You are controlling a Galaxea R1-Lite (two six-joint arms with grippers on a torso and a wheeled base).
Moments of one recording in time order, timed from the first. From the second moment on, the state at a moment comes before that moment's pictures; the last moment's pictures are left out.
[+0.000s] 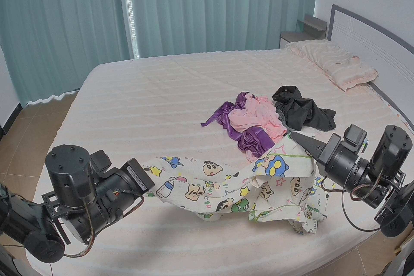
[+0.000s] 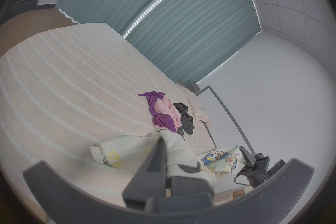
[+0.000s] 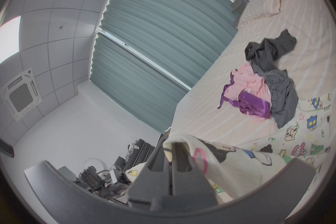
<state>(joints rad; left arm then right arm) -0.65 1.62 -0.33 -1.06 0.20 -0.90 0.53 1.67 -0.30 -1.41 0.11 0.86</state>
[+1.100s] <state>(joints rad) -0.73 1.02 -0.32 -0.72 0.20 -0.69 0.57 1.07 -0.37 -1.12 0.27 0.74</state>
